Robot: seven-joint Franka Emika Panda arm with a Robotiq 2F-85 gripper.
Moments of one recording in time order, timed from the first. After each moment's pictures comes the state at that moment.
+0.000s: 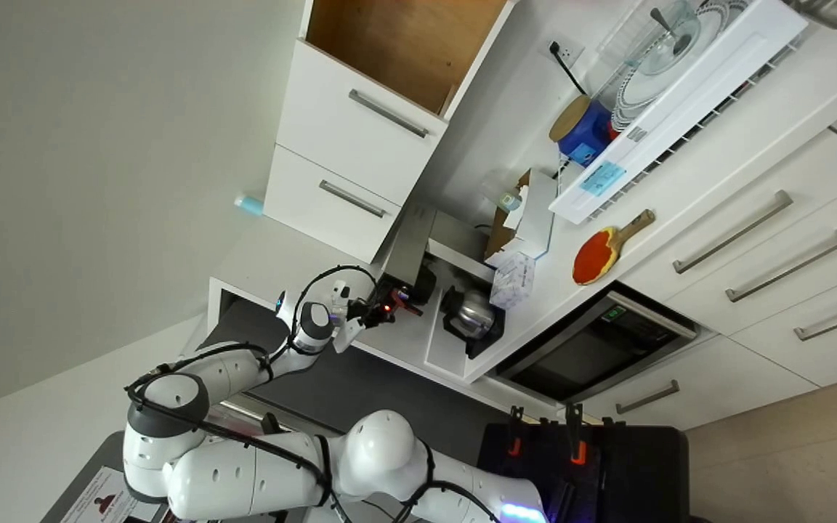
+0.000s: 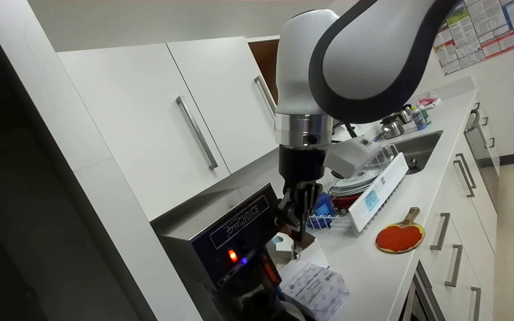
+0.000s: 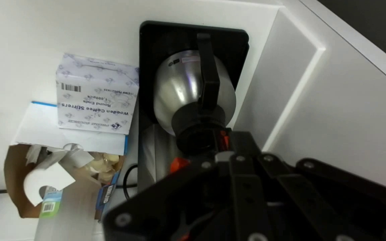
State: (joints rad) arm 0.35 -0.46 0.38 -2.54 0.26 2.61 0.14
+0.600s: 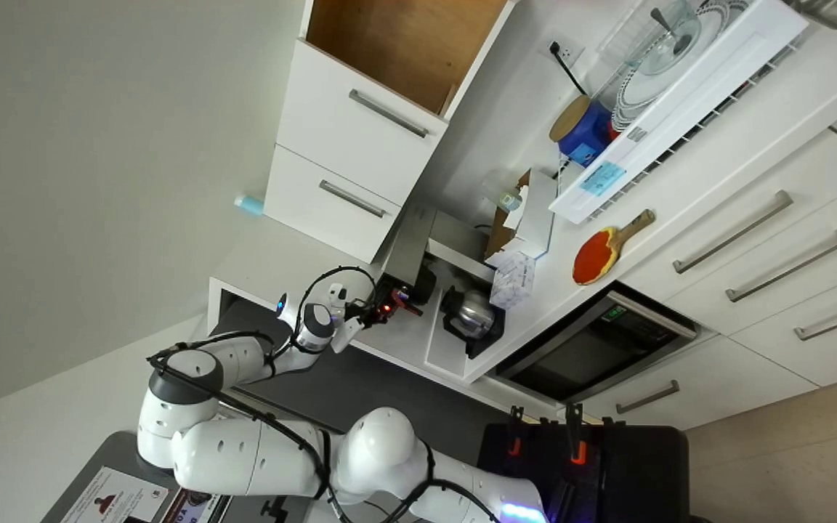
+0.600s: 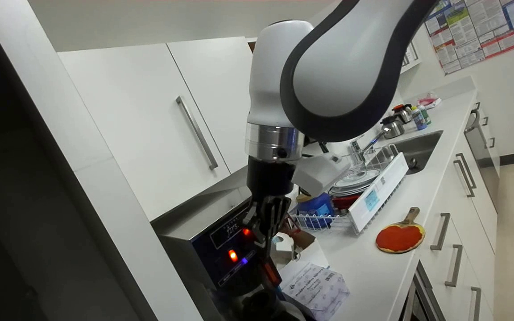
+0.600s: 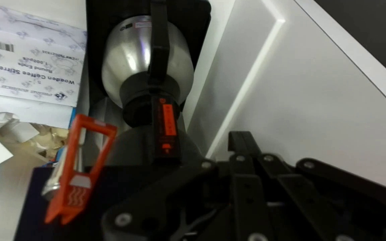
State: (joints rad) arm 0.41 -0.32 0.39 -2.44 0.24 2.71 0.14
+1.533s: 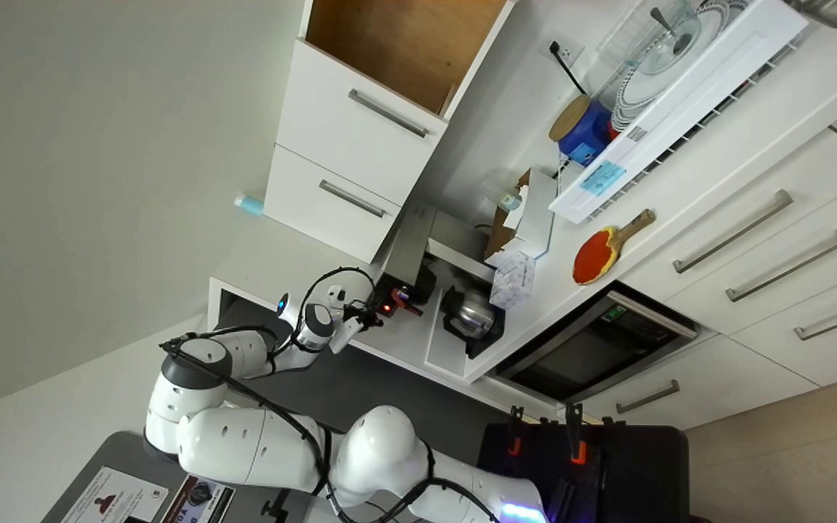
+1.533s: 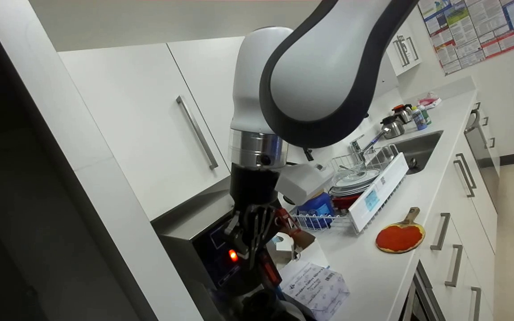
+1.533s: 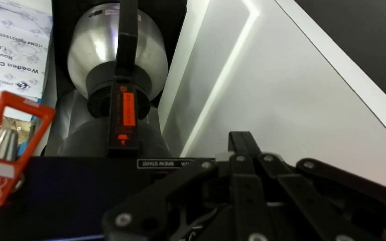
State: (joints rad) arm 0.45 -0.24 0.39 -2.37 0.25 2.72 0.11
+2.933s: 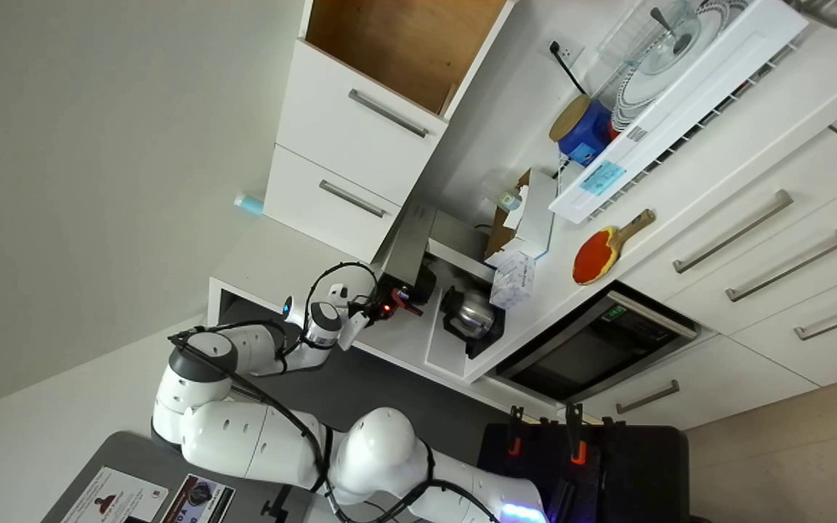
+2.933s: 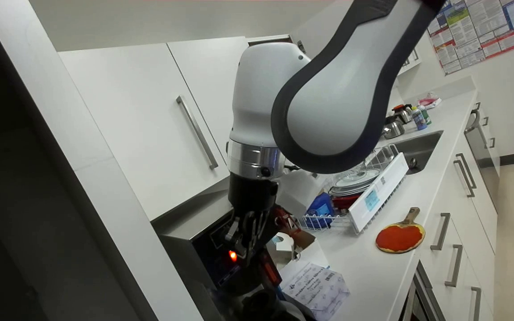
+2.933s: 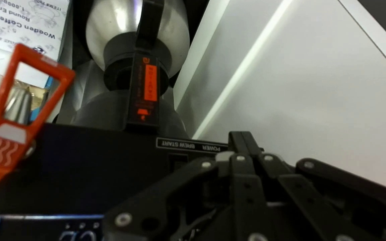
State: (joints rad) arm 0.41 -0.19 0.41 -2.37 0.07 2.82 0.16
